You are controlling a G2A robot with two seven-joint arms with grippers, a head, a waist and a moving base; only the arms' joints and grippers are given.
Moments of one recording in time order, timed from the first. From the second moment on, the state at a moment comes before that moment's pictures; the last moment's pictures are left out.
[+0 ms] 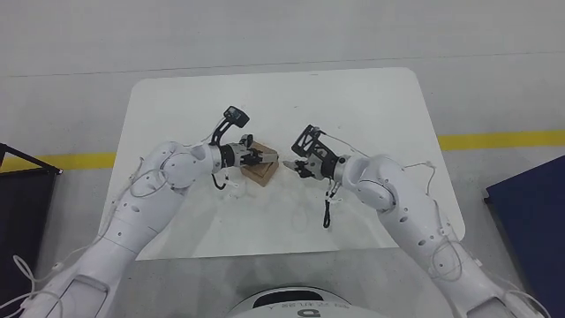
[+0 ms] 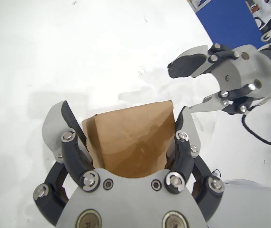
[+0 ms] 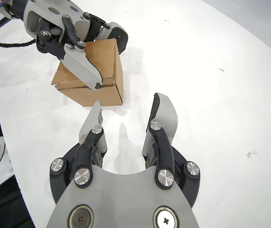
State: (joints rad) left arm 1.08 -1.09 -0.95 -1.34 0.51 -0.44 -0.69; right arm -1.29 -1.18 1.03 -1.63 -1.06 -0.44 0.54
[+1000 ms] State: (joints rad) left arm 1.36 -0.98 -1.57 -1.40 0.05 -0.64 -0.69; right arm -1.08 -1.21 0.88 -1.61 -1.08 -0.51 0.61
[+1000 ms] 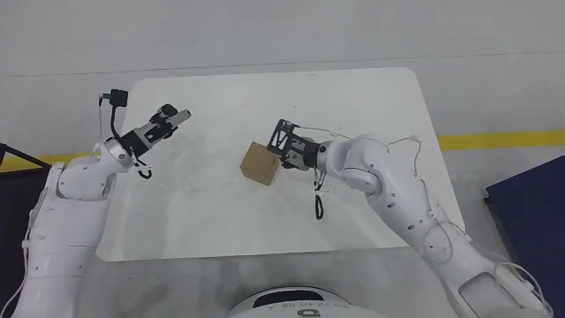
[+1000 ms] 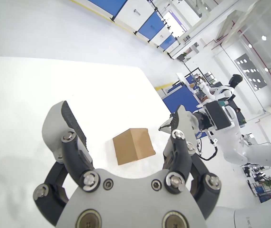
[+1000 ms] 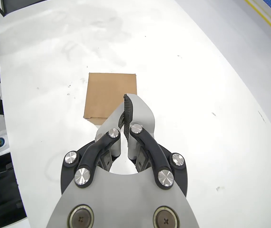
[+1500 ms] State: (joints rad) left arm 1.36 -0.98 -1.56 -1.40 0.05 -0.64 -0.69; right arm -0.91 -1.28 0.72 -1.41 -1.02 -0.51 0.68
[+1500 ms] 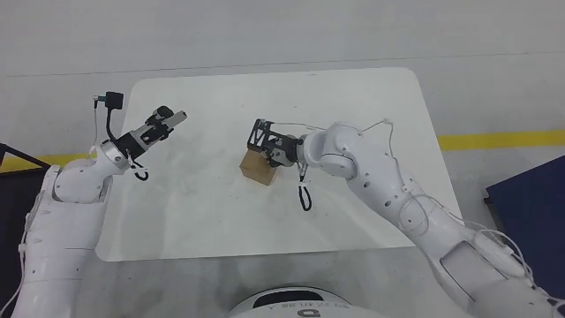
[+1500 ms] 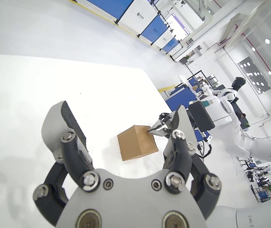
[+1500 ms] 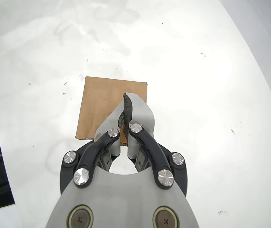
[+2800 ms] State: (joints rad) left arm 1.36 -0.98 -1.56 -1.40 0.05 -0.64 -0.69; right arm -1.13 -1.21 0.89 -1.51 -1.08 -0.53 0.66
